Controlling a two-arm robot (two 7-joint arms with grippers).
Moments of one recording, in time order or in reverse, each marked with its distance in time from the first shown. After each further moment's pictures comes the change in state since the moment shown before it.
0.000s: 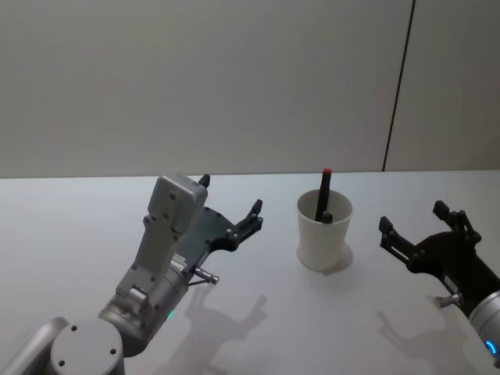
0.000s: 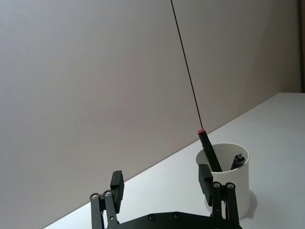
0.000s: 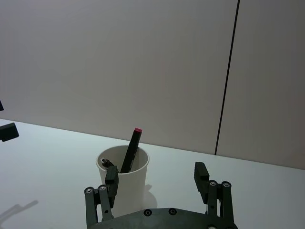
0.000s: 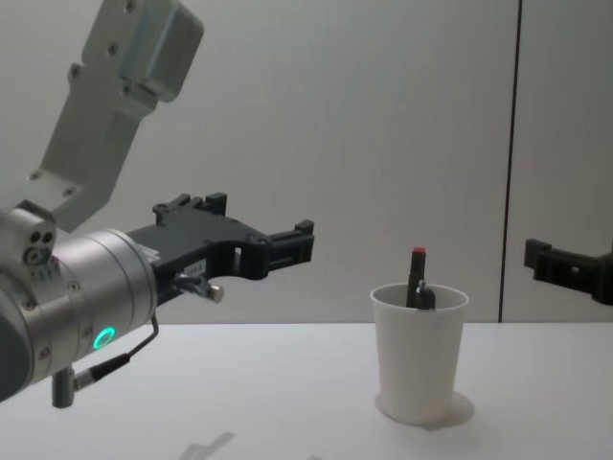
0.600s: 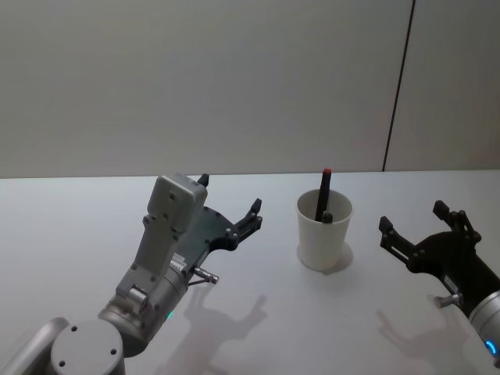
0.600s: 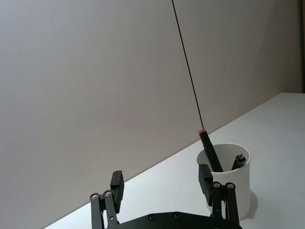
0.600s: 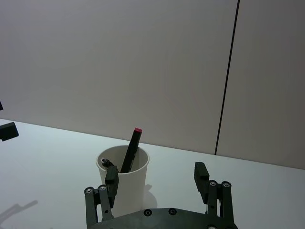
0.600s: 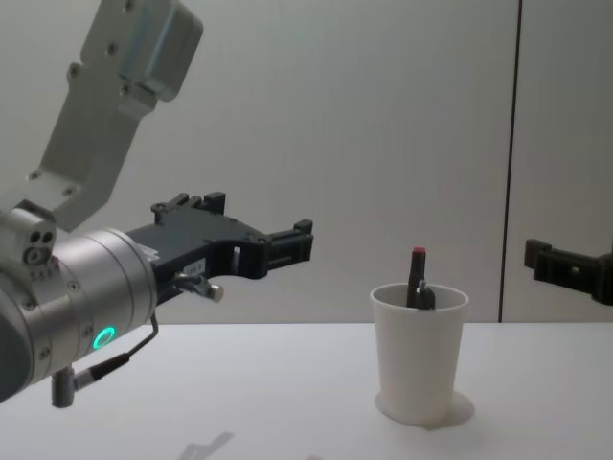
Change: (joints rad) left arm 0.001 0.000 0.001 -0.002 0.001 0.000 0.007; right arm 0.000 0.000 0.000 0.000 0.000 0.000 0.000
